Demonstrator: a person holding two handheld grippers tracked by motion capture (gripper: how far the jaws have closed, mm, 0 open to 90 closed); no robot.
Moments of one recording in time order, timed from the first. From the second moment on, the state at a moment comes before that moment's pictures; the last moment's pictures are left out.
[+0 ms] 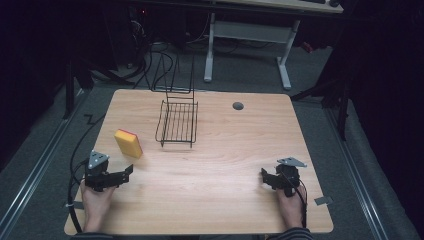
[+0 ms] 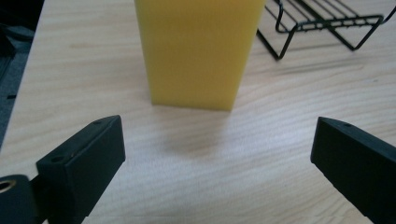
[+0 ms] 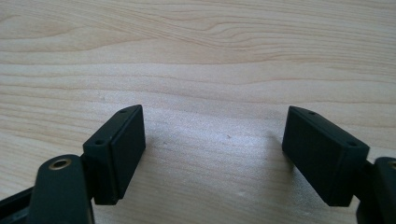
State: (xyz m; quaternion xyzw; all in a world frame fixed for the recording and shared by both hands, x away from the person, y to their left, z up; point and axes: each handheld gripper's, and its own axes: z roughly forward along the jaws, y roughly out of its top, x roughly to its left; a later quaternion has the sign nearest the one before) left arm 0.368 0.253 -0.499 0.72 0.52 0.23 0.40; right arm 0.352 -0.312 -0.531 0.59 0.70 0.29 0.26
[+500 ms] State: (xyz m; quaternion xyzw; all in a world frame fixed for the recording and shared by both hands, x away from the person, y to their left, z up) left arm 0.400 0.248 -0.475 0.72 0.51 0.24 0.40; right arm 0.352 -0.312 -0.531 0.59 0.70 0.29 0.26
